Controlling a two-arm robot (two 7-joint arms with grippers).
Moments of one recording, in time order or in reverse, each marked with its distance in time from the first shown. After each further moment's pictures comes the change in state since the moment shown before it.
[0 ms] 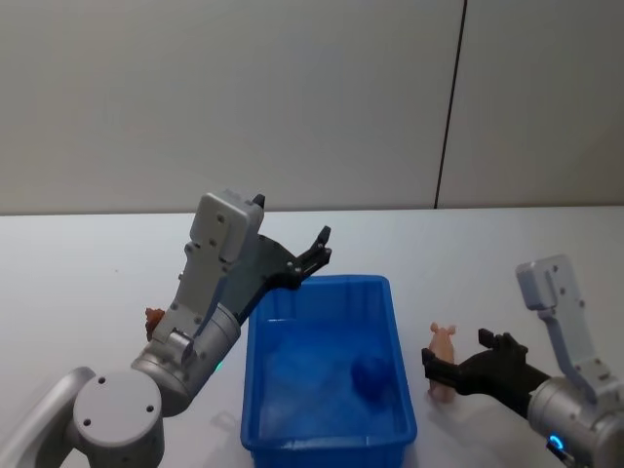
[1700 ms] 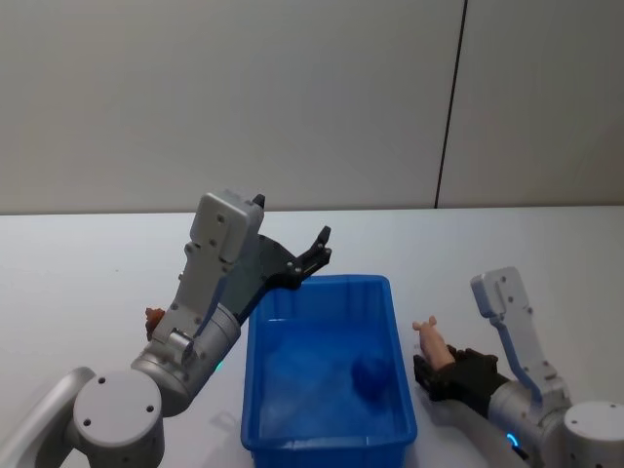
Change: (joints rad) left arm 0.000 0.000 0.000 0.000 0.000 0.000 0.000; right arm 0.098 -0.100 -0.047 0.207 -0.079 -0.013 -0.049
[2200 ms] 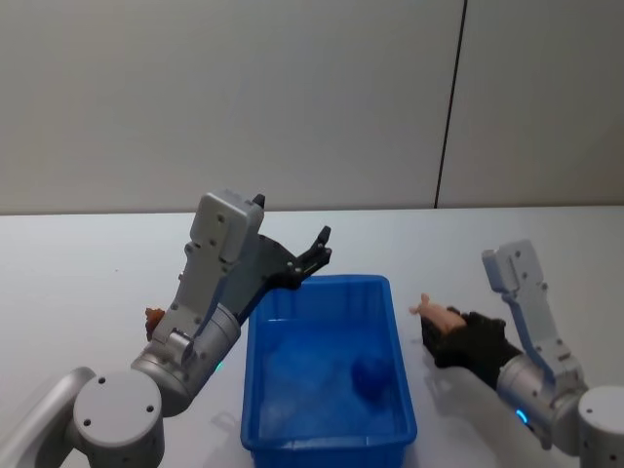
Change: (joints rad) left arm 0.000 0.000 0.000 0.000 0.000 0.000 0.000; right arm -0.001 0.017 0.012 -0.058 -0.040 -0.083 0.011
